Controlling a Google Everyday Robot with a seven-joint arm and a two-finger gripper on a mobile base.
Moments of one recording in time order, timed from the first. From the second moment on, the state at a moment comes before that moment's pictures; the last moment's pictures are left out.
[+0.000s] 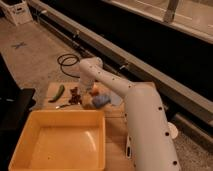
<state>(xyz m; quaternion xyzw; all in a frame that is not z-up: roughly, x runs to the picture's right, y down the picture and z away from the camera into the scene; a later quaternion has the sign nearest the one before) -0.141 0.062 0.912 -0.35 -0.24 -0.15 0.89</state>
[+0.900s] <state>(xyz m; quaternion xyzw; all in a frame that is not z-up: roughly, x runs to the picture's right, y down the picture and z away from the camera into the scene) -0.128 0.062 0.930 -0.37 -0.24 -0.11 0.89</state>
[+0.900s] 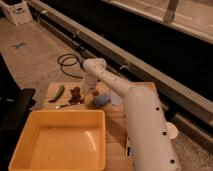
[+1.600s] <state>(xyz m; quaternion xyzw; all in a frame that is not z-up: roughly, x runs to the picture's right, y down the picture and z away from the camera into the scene) -0.149 0.072 0.932 -0.38 -0.25 -0.13 0.88</state>
